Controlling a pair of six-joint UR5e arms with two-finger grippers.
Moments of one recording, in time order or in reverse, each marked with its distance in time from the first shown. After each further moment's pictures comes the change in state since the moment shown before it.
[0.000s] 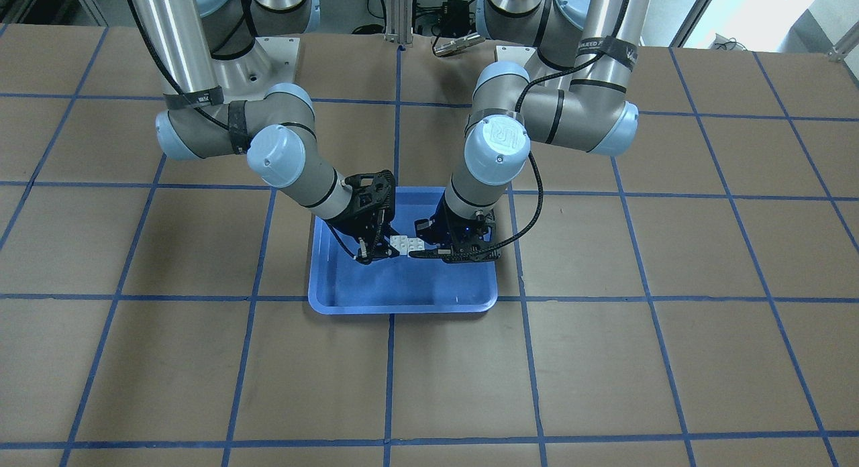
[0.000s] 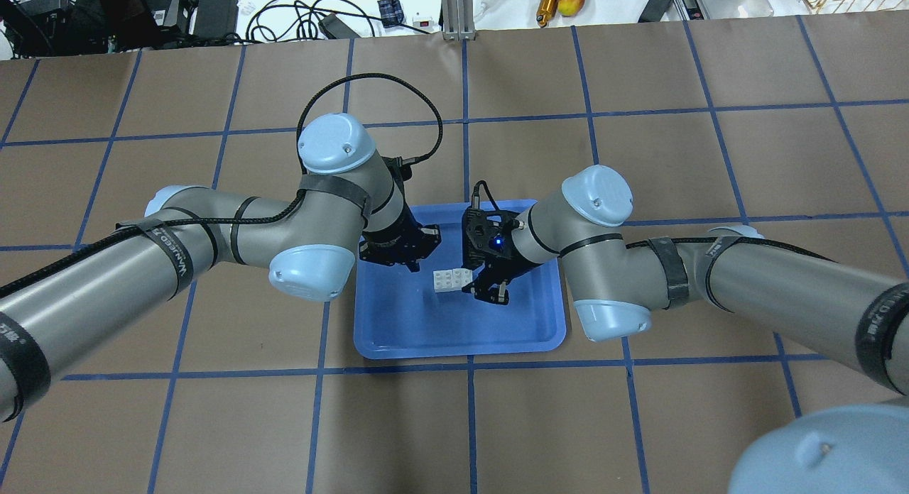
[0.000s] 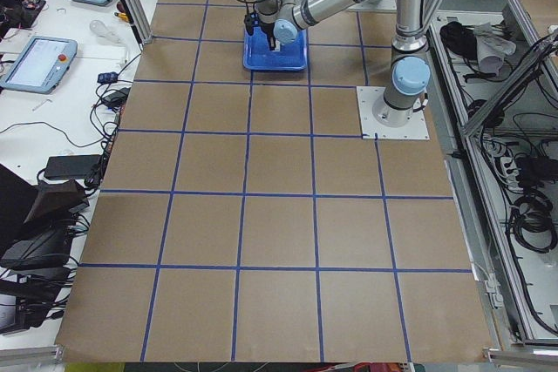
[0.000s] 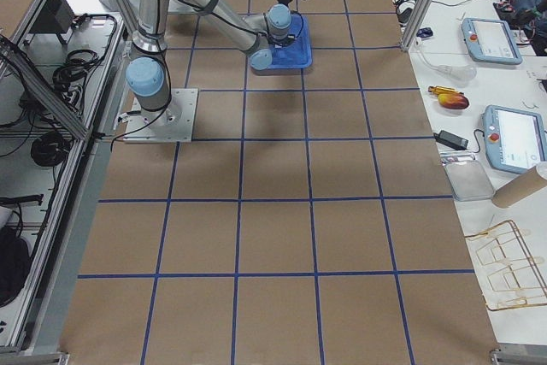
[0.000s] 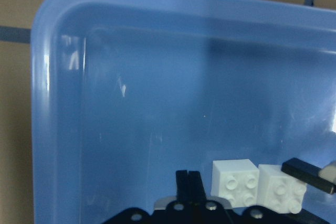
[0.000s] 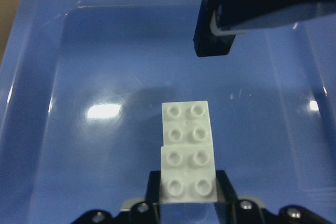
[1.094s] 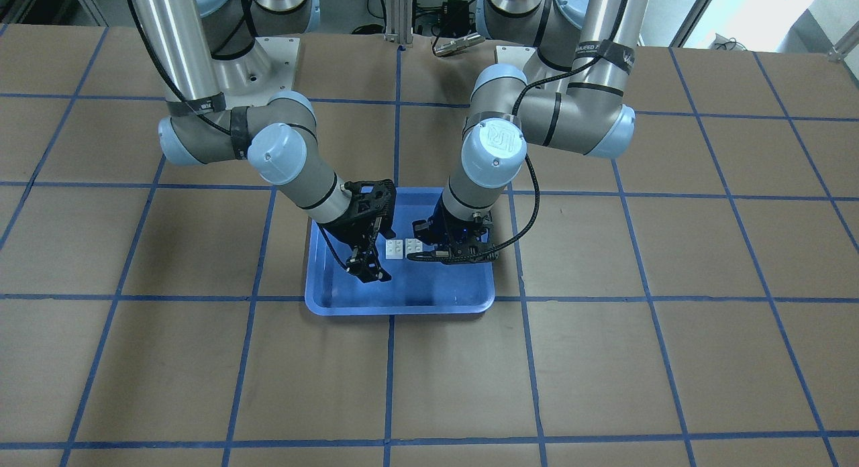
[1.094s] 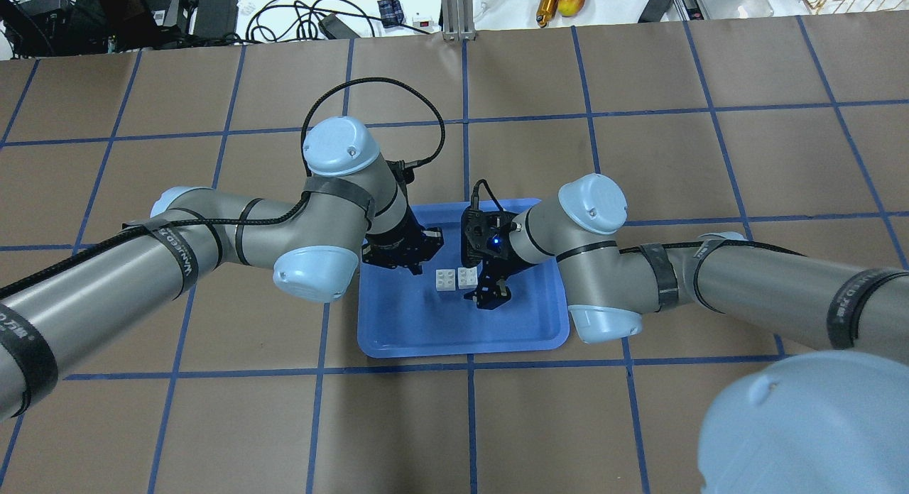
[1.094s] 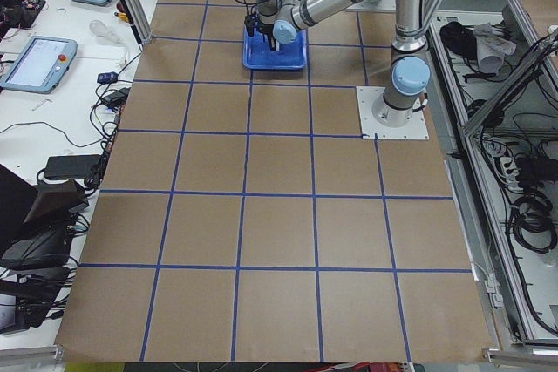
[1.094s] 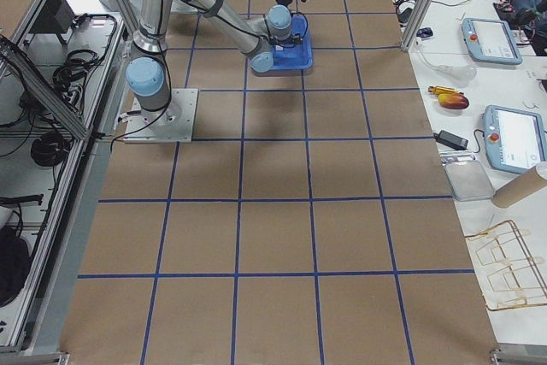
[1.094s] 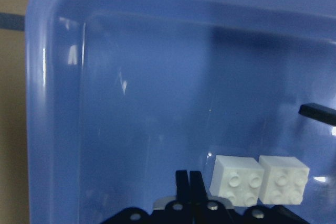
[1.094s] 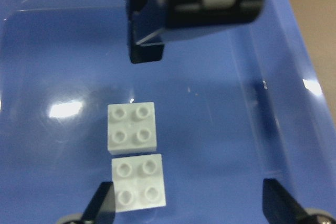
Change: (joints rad) left arm -0.004 -0.005 0.001 0.001 0.000 -0.011; right arm 0.000 -0.014 -0.010 -0.120 -0.079 0.126
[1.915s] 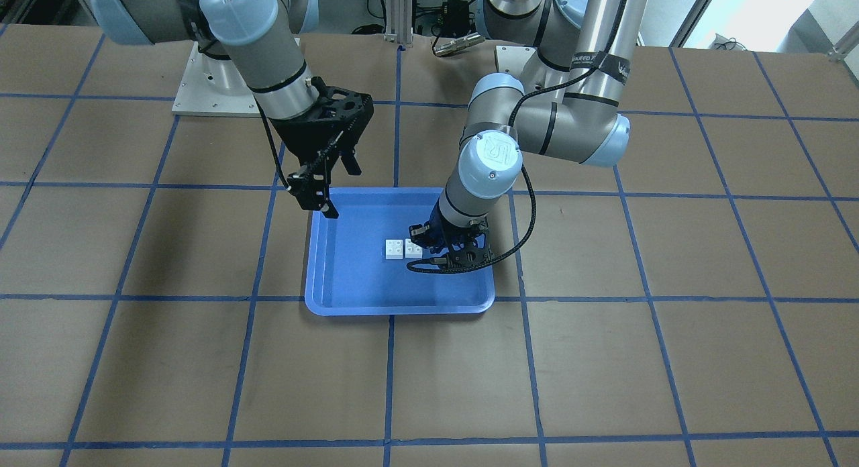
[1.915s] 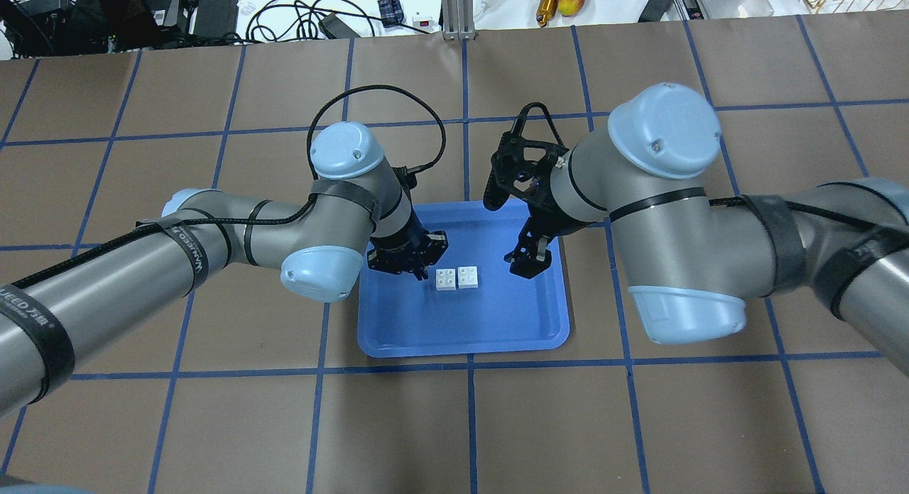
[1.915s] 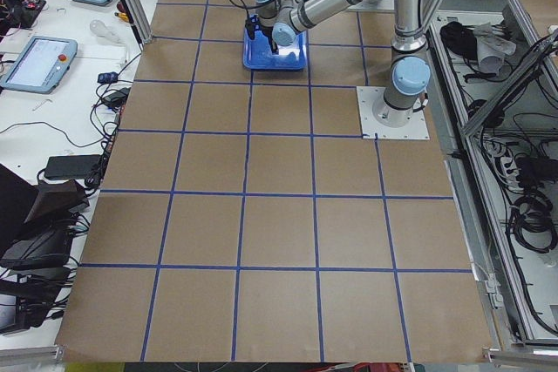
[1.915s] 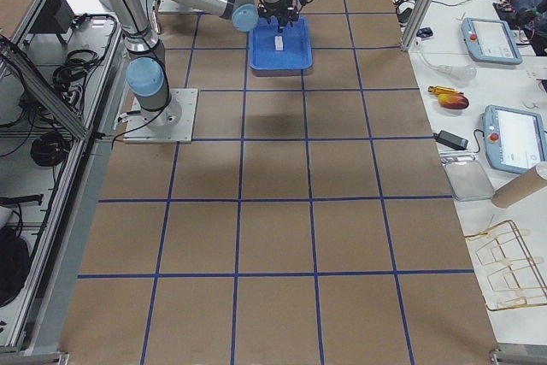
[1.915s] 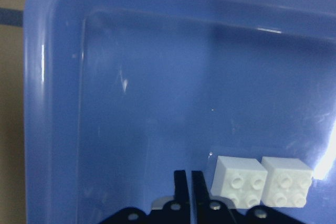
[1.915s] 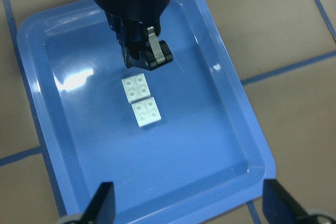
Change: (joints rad) left arm -0.007 -0.037 0.001 0.005 -0.031 -0.052; right arm -0.006 -0.432 -0.096 0.548 -0.237 0.224
